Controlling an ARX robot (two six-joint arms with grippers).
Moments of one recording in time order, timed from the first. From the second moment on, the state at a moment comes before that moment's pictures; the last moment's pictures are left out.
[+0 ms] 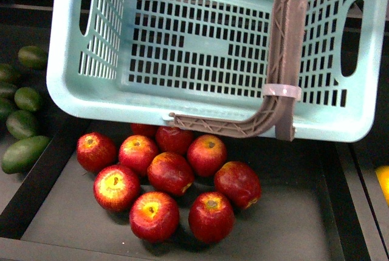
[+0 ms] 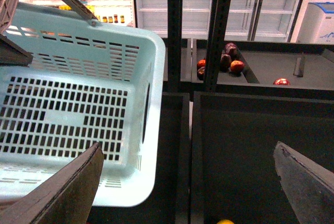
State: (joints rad) left arm -0.63 1.74 1.32 -0.11 0.13 -0.35; right arm 0.00 0.00 0.00 0.00 0.00 -0.01
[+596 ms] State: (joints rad) left arm -0.64 1.74 1.33 -0.11 0.14 -0.34; right arm -0.10 0.23 0.06 0.08 0.08 0.11
